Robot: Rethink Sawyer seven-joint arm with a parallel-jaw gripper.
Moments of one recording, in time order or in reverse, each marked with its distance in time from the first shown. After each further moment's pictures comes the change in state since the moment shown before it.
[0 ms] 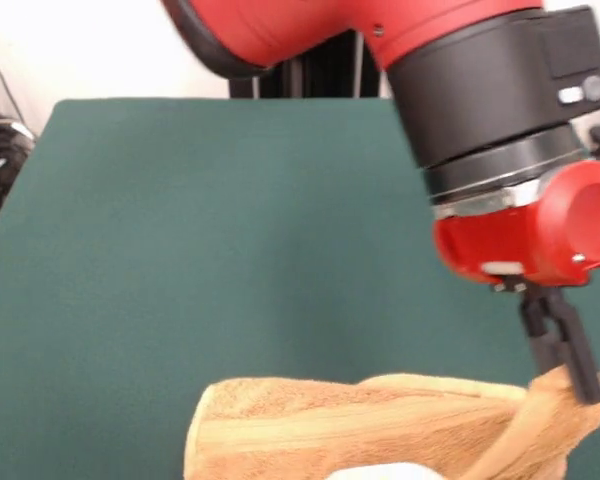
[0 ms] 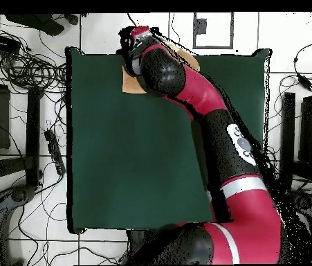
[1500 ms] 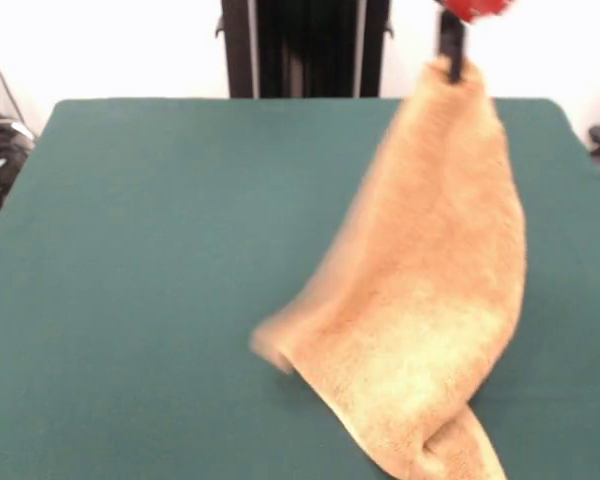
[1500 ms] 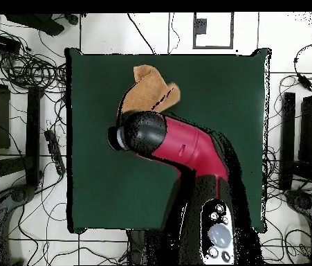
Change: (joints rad) arm 0.329 -0.327 -0.626 0.306 0.020 0.624 0.207
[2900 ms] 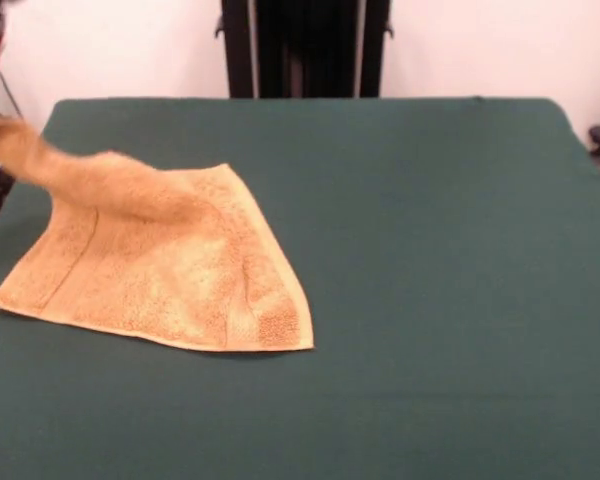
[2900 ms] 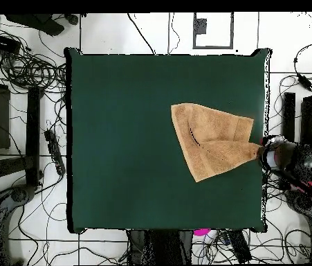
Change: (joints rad) arm -0.704 0.201 0.173 -0.128 -0.403 -0.258 -0.241
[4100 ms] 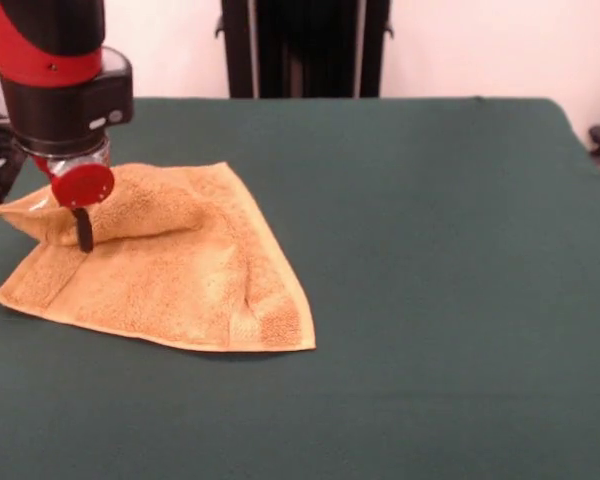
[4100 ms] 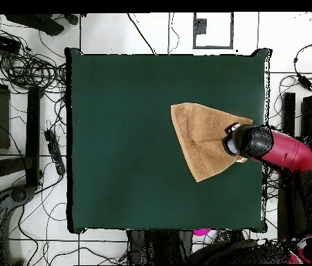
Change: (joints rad) arm 0.178 0.109 0.003 -0.103 -0.114 -0.008 -0.047
